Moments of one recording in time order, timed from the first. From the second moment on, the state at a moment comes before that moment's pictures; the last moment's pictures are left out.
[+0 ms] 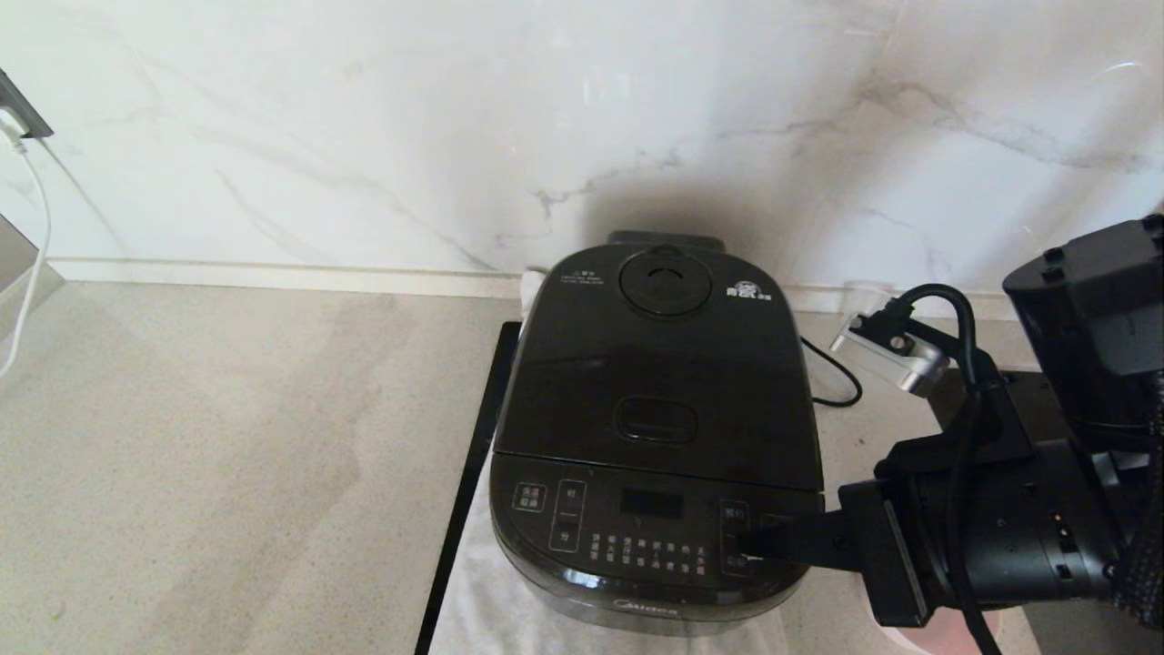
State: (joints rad) left arm 0.00 0.00 0.00 -0.01 -0.02 0.03; right arm 0.78 1.43 -1.08 0.27 0.22 0.52
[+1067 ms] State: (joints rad) left arm 0.00 0.00 0.00 -0.01 -0.02 0.03; right arm 0.74 1.41 -1.02 0.27 0.23 0.52
